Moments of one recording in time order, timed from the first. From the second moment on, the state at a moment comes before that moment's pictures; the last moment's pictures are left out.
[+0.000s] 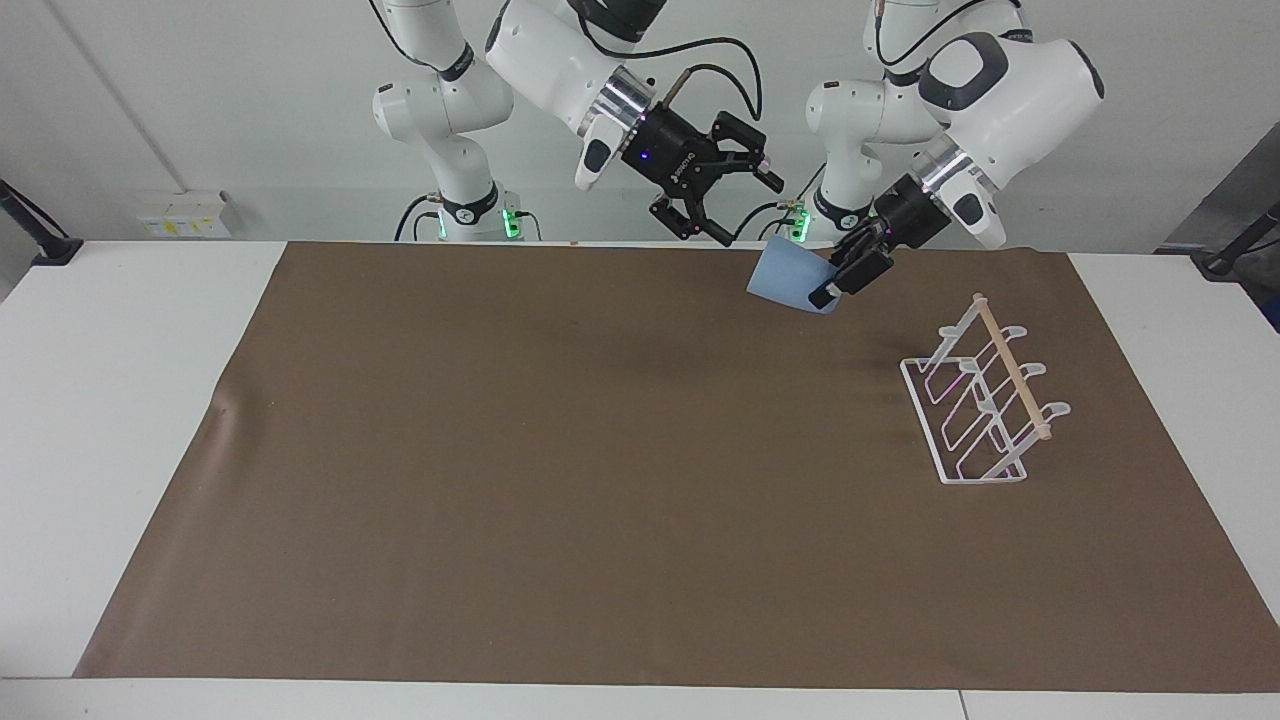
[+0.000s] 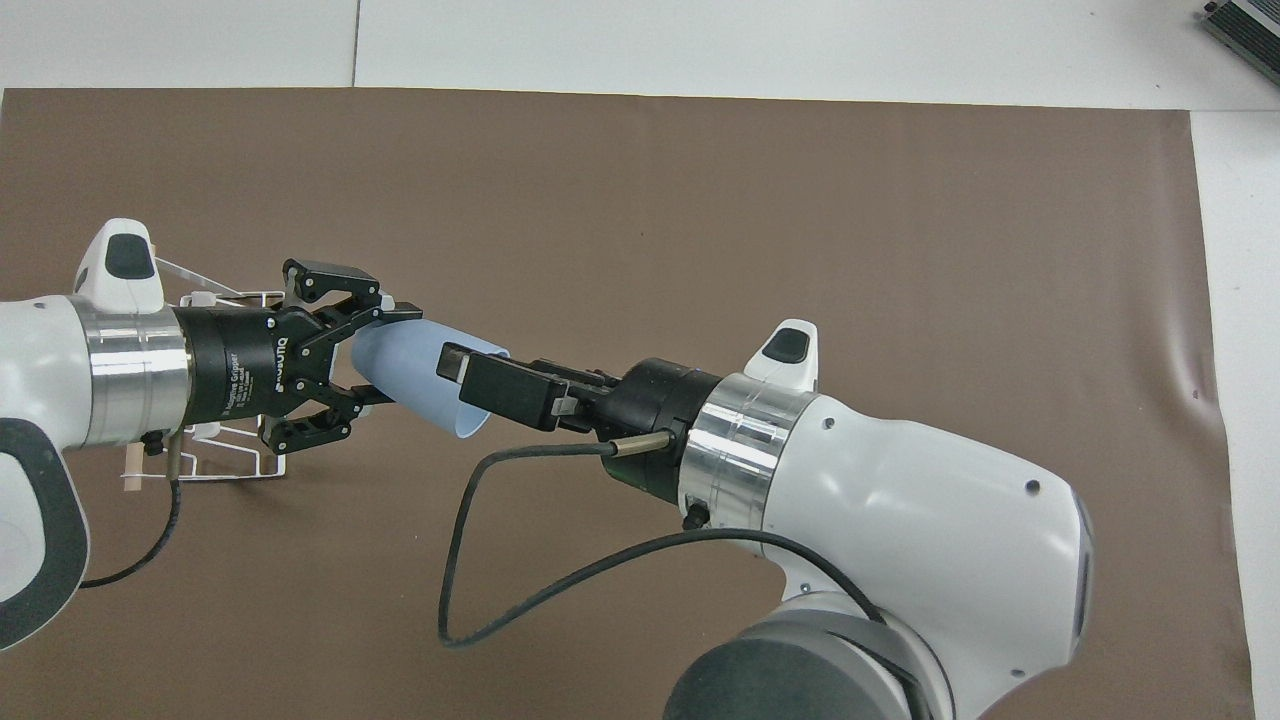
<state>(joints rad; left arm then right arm) -0.17 -0.22 -0.08 -2.06 -0.66 2.09 -1.00 0.29 -0.07 0.38 -1.93 1.07 2.63 0.06</state>
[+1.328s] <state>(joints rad) -0.07 -0.19 -0.07 -1.98 0.38 2.16 -1.09 0.00 -0.06 0.36 -1.74 0.26 1.88 -0.02</state>
